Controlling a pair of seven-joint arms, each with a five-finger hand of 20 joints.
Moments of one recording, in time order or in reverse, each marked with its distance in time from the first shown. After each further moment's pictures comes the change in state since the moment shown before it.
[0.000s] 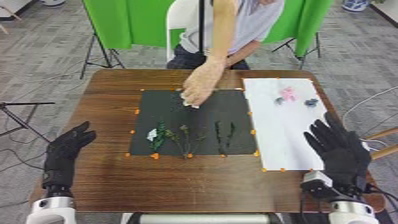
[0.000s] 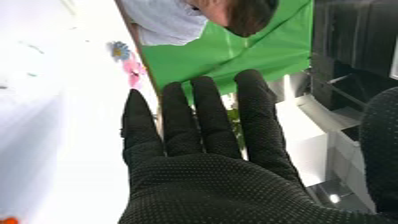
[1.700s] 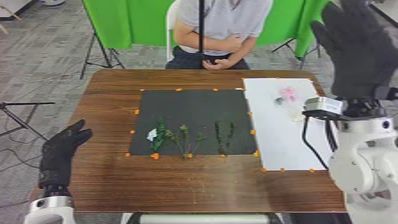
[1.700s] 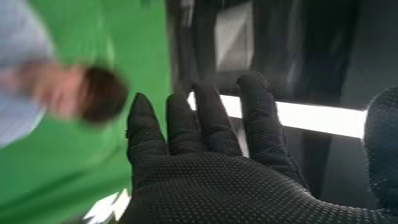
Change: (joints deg) left arm -0.2 0.3 0.0 0.2 -1.5 1.2 1.7; right arm 28.8 7.0 -1.4 -0.9 -7.6 -7.0 -0.2
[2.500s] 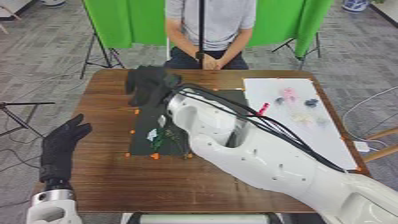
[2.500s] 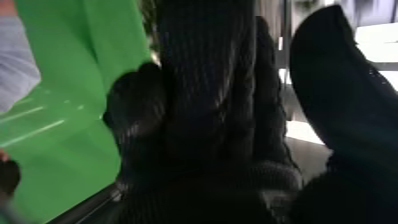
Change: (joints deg) left arm -2.9 1.7 1.5 1.7 -3.4 1.3 1.8; right arm 55.4 -8.0 -66.5 24.0 -65.2 -6.4 39.3
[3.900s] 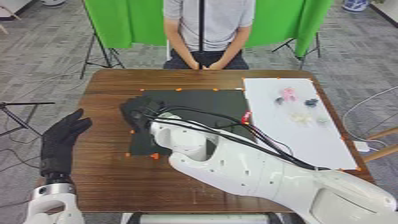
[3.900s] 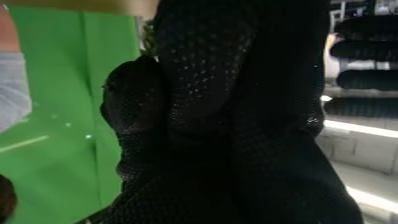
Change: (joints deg) left arm -2.6 1.5 1.0 1.1 -1.6 0.3 0.5; right arm 2.4 -8.2 -12.2 15.9 -4.9 -3.5 0.5
